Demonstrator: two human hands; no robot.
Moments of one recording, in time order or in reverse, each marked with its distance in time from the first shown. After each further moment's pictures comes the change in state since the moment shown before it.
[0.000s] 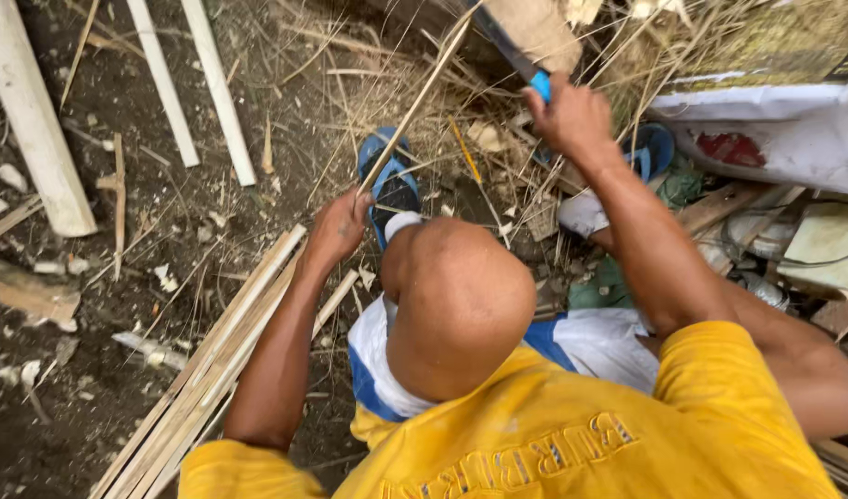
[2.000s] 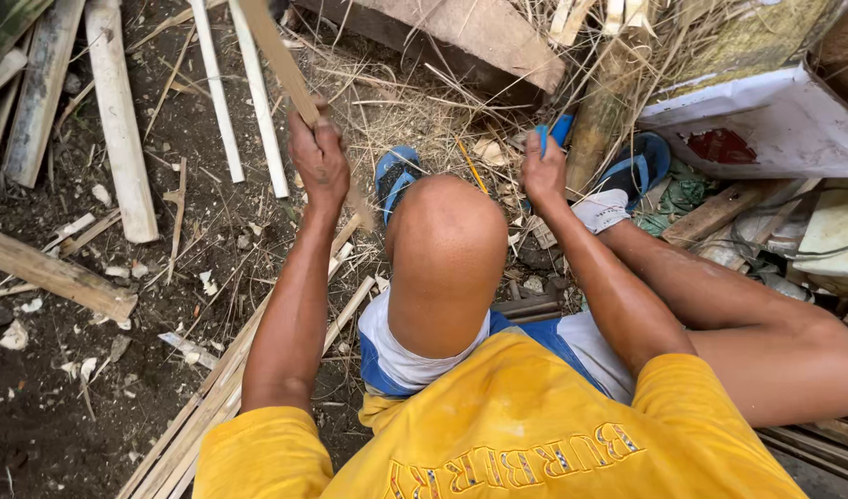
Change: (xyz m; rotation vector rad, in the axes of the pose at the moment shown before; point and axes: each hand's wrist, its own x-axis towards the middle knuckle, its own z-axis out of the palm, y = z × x) left_hand 0.019 0.067 -0.049 -0.363 0.718 0.472; right_hand -0.055 0.011 0.103 1.114 0.292 0.256
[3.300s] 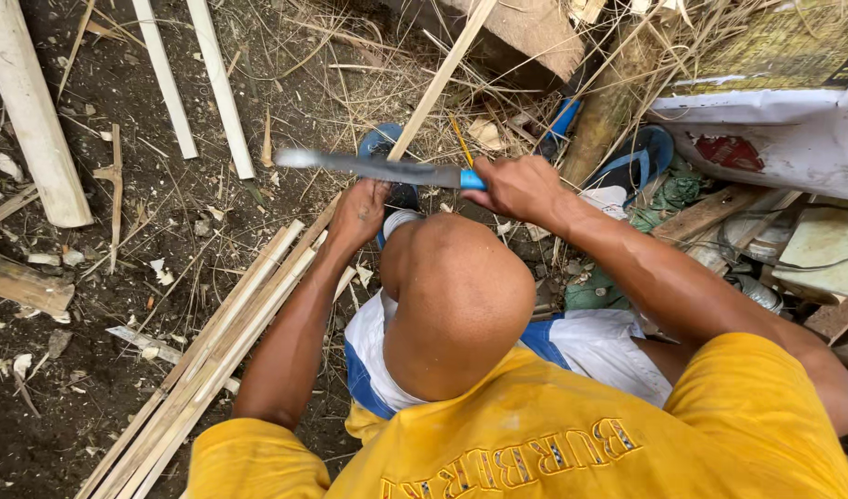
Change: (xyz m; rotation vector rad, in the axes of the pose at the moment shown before) left_hand -0.072 -0.059 0.023 0.321 -0.657 -0.498; right_hand -0.020 -0.100 0.006 -1.330 -0.796 -0.687
